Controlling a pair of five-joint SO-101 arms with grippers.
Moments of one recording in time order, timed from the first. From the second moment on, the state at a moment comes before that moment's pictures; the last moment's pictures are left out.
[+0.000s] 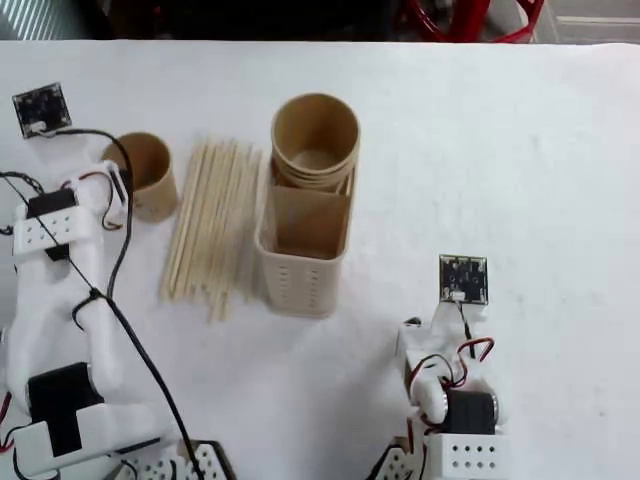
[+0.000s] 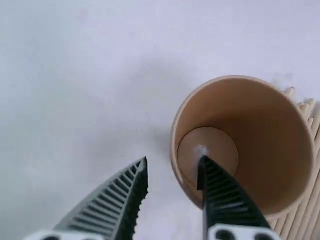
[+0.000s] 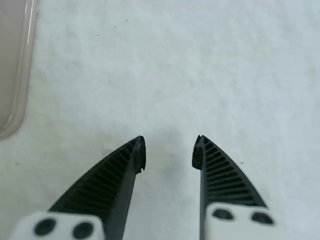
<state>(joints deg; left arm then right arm) -24.7 -6.0 29.2 40.0 4.9 -2.4 -102.6 96.4 69.1 -1.0</state>
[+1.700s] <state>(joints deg) 10.6 -63.9 11.1 62.7 -4.1 -2.4 -102.6 96.4 69.1 -1.0</state>
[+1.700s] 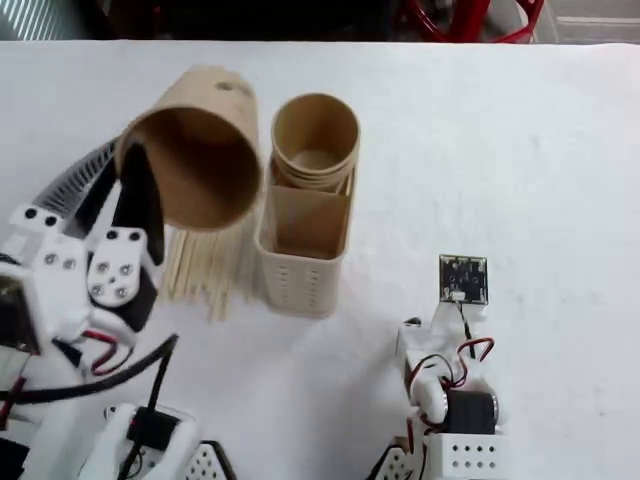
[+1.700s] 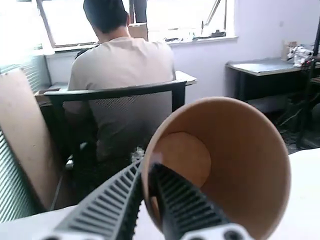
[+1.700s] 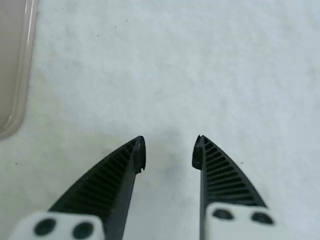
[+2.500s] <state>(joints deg) 15.6 -38.8 13.5 52.6 -4.1 -2.4 -102.6 96.4 69.1 -1.0</state>
